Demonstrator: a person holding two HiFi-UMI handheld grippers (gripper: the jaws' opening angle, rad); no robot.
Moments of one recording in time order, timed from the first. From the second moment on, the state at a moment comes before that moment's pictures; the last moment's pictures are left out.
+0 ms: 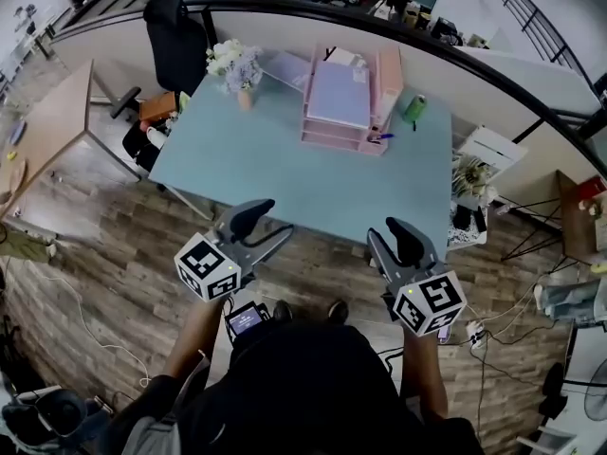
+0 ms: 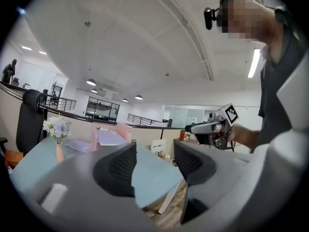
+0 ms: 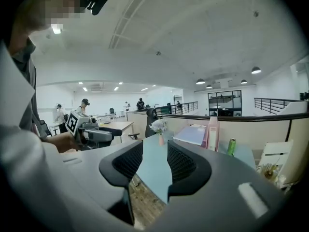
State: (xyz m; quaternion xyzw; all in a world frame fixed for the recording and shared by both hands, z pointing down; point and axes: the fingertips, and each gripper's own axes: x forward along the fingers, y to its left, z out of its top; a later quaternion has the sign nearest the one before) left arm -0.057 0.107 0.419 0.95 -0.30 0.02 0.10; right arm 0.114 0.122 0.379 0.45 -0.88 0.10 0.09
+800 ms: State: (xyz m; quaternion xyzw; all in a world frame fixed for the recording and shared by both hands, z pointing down) left arm -0.075 0.083 0.421 0.94 -0.32 0.01 0.10; right arm 0.106 0.075 0.376 0.44 -0.89 0.12 0.06
